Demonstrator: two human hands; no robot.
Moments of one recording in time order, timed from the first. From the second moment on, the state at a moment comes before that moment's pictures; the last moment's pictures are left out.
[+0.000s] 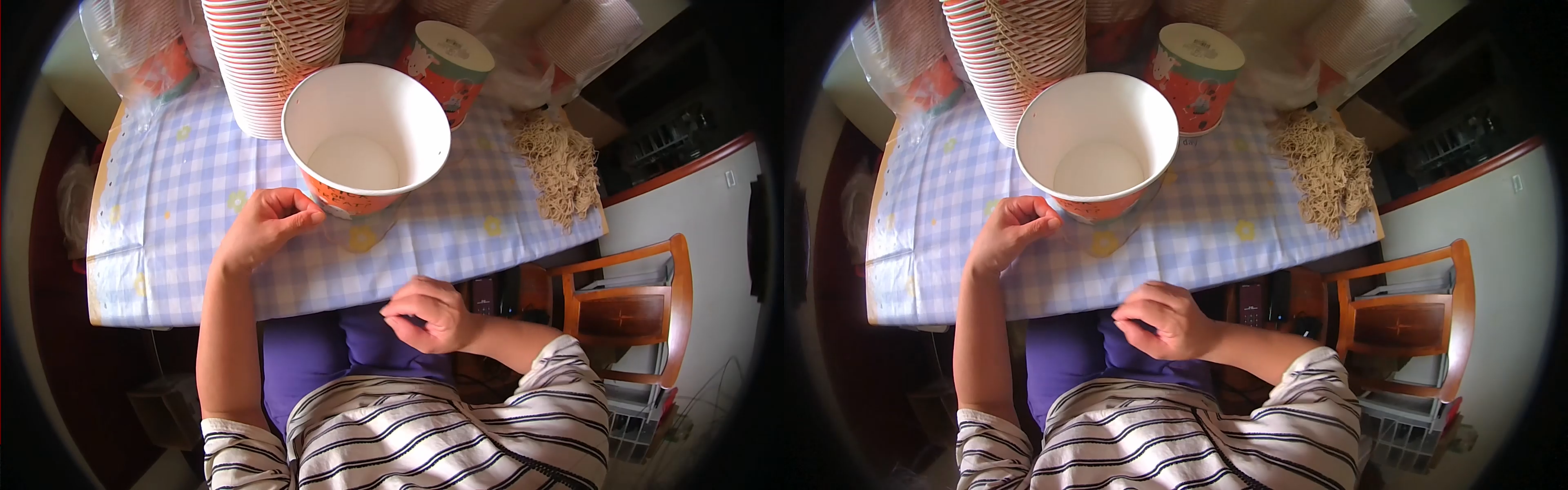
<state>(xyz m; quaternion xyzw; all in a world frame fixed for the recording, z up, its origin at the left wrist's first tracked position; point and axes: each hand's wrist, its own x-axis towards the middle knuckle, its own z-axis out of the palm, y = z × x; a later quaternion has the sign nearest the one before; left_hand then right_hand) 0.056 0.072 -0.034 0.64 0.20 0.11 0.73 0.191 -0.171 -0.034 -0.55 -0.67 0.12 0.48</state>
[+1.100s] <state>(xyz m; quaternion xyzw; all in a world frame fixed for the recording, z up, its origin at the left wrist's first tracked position) 0.044 0.080 -0.037 0.54 0.11 0.08 0.83 0.191 -0.066 -0.027 -0.53 -0.67 0.17 0.49</state>
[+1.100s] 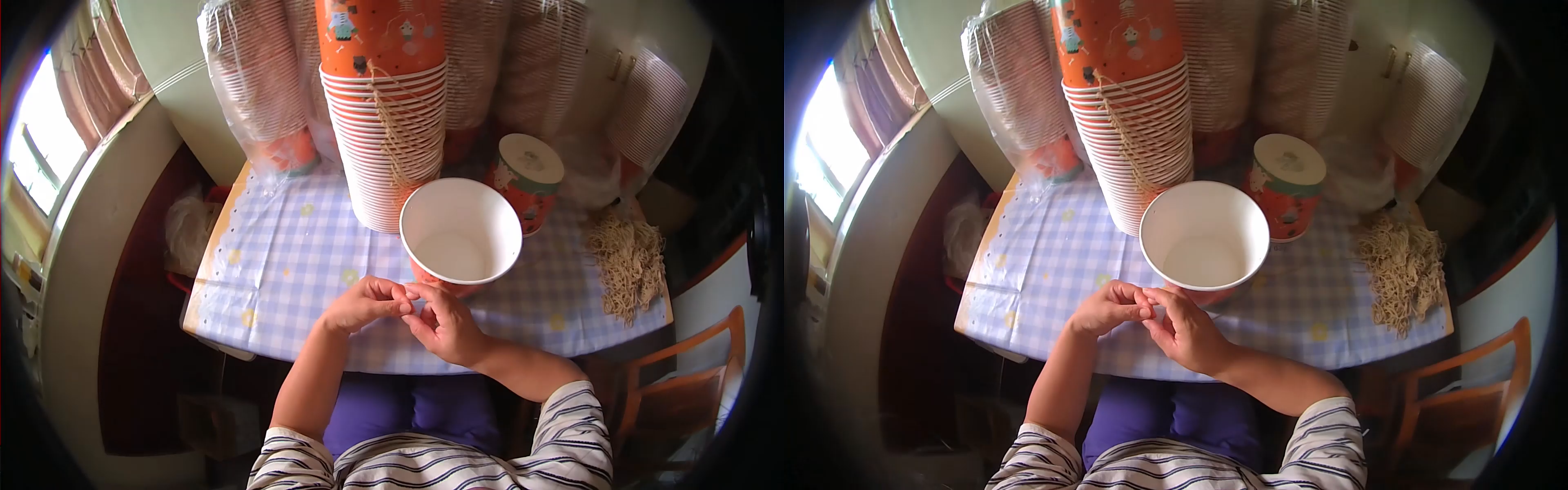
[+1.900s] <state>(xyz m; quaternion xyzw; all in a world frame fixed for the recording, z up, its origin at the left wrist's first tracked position) 0.047 0.070 -0.030 0.58 0.16 0.12 0.79 0.198 -0.065 -0.018 -0.53 -0.72 -0.17 0.42</state>
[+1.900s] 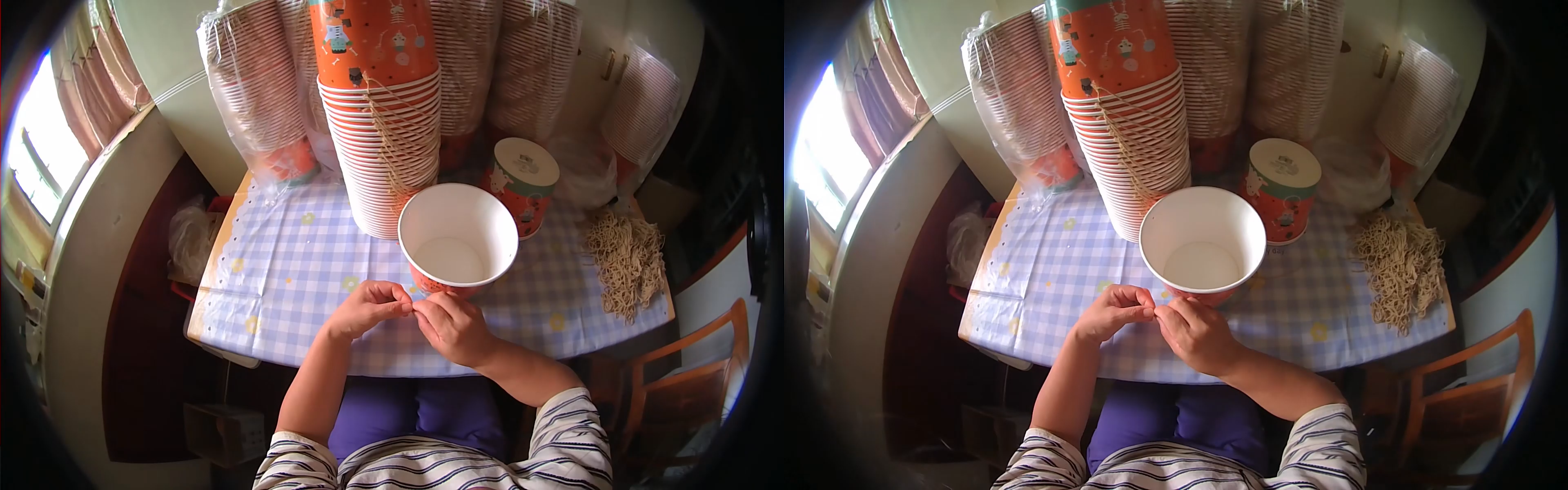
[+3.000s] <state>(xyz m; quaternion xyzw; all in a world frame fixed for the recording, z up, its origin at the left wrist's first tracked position) 0.042 0.078 -0.034 0.60 0.13 0.10 0.79 0.196 -0.067 -0.024 -0.53 -0.73 -0.16 0.40</state>
